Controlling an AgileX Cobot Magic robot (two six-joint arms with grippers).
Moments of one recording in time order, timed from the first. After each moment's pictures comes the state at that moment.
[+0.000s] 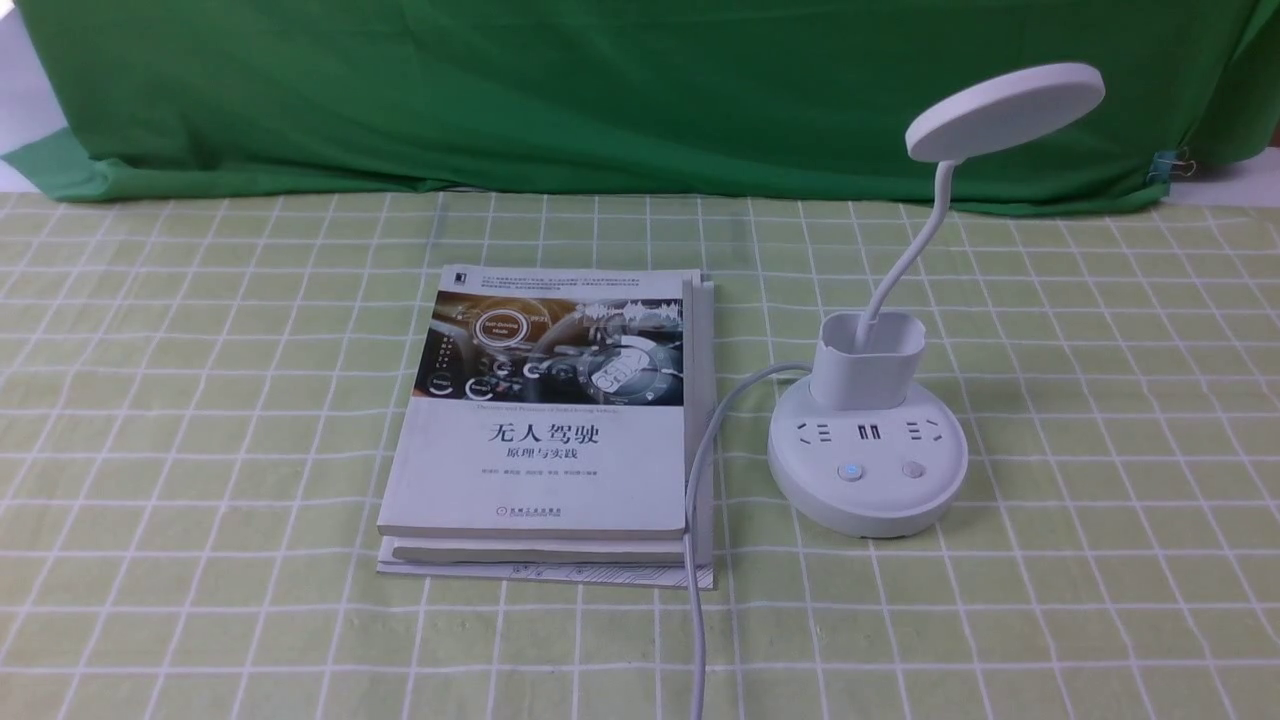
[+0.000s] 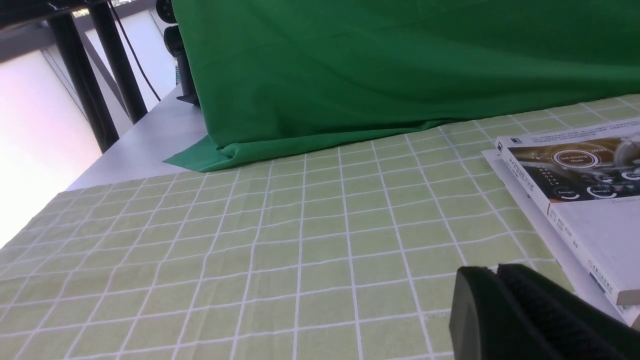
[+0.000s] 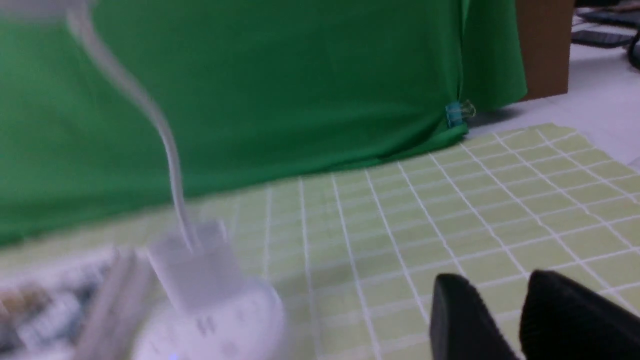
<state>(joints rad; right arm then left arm) -0.03 -0.01 0.01 0.20 0.06 0.13 0.06 0.00 0.02 -0.01 0.13 0.24</state>
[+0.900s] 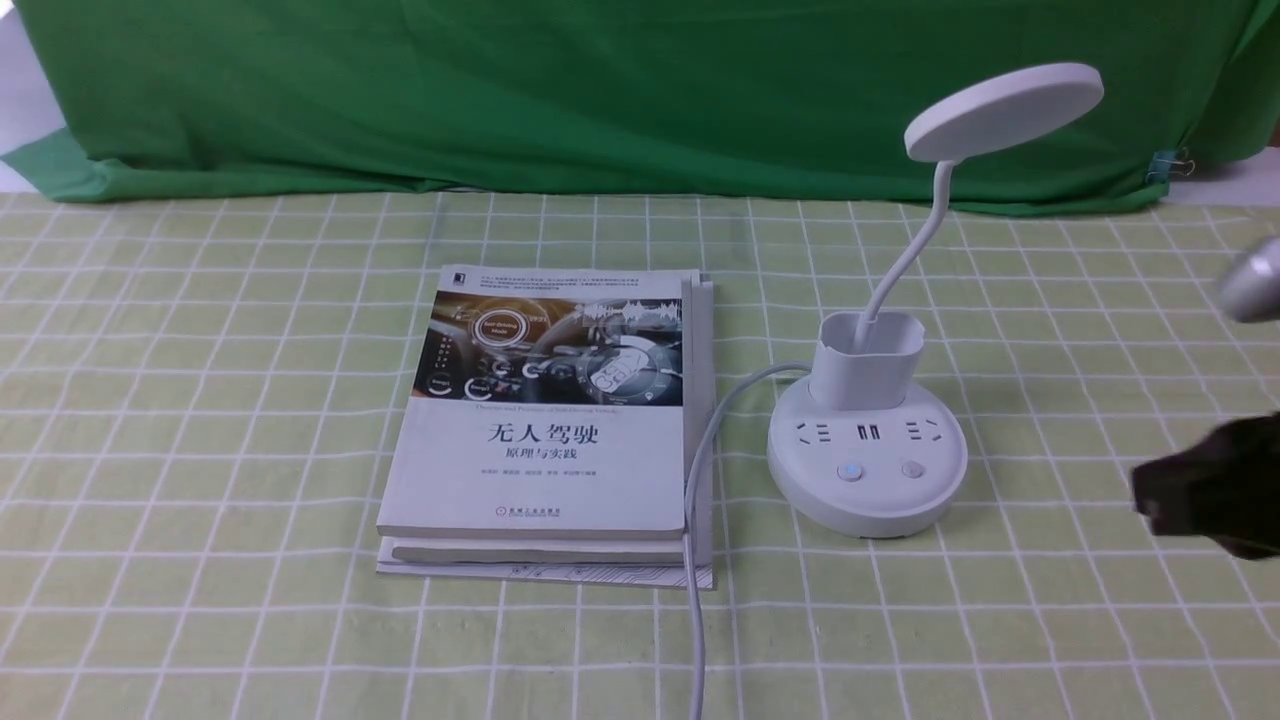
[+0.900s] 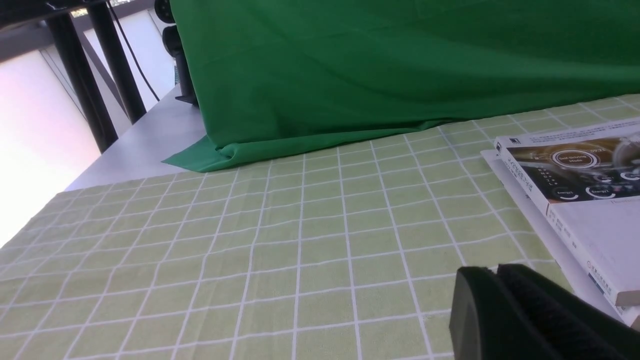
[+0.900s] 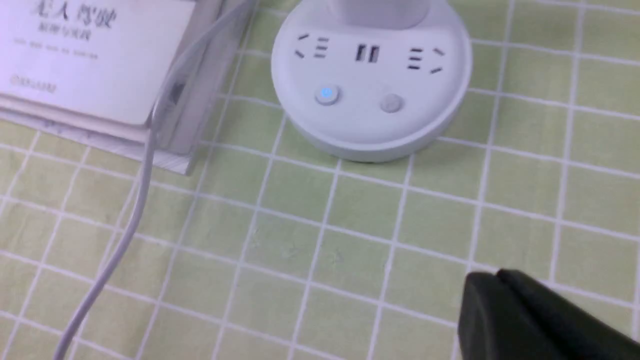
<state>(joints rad) 0.29 1.14 -0.83 0.20 0.71 -0.14 0.06 0.00 0.02 -0.01 0.13 0.24</state>
